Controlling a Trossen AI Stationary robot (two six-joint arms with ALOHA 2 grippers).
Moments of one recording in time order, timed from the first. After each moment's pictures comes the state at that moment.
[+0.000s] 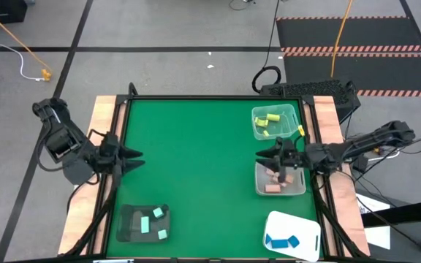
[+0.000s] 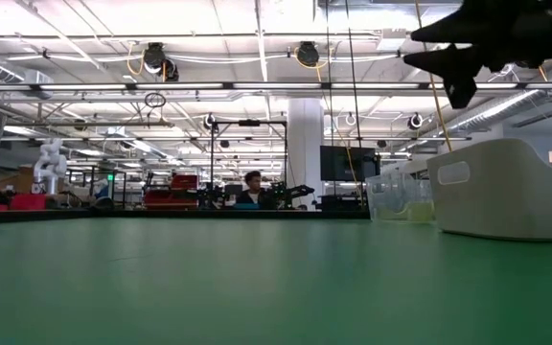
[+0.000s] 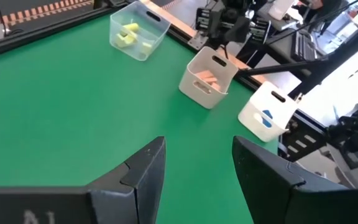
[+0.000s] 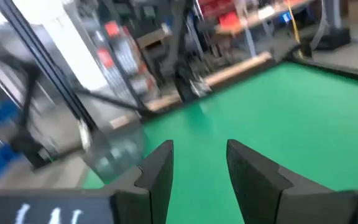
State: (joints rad) left arm -0.85 0.80 1.07 -1.00 -0.87 -1.11; right arm 0.26 0.70 0.24 0.38 0.32 0.44
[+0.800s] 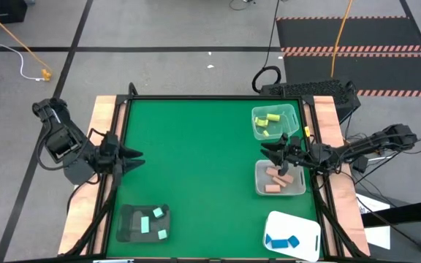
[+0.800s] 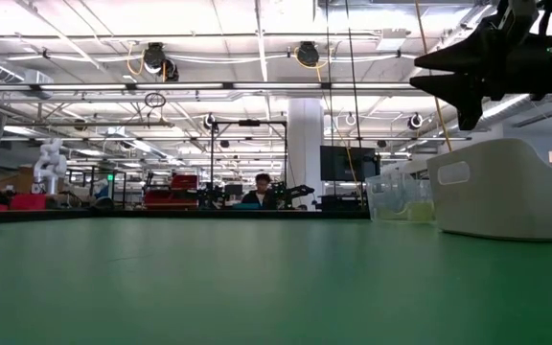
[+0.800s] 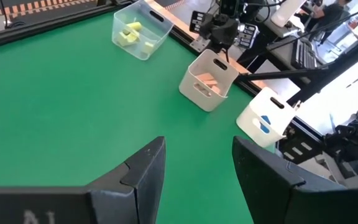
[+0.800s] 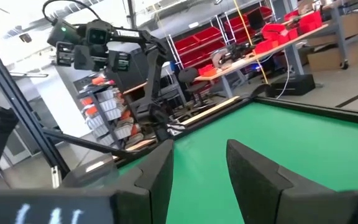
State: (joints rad) left arm -0.84 0.80 1.07 -1.00 -0.87 -1.16; right arm 0.18 0.68 0.02 0.81 0.42 0.38
